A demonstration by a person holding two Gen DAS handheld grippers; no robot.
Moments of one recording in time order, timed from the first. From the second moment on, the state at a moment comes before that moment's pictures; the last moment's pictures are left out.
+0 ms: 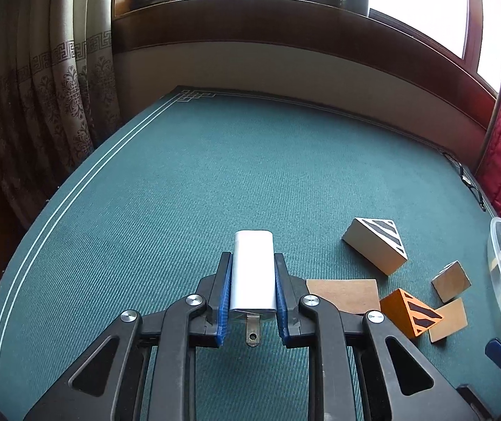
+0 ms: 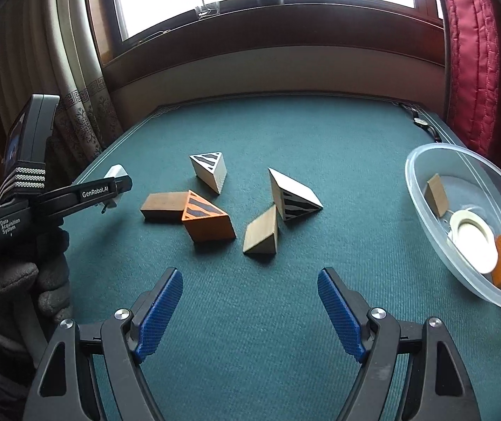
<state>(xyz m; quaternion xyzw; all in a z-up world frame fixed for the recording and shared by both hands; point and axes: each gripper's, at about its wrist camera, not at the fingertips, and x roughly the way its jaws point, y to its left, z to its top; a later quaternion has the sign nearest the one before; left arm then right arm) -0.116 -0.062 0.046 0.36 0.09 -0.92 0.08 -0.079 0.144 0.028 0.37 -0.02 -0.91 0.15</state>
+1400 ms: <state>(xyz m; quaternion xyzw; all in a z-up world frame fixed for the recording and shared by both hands) -0.114 -0.071 0.046 0.37 0.10 -0.92 0.08 -0.137 0.082 0.007 0.41 0.04 -0.89 0.20</state>
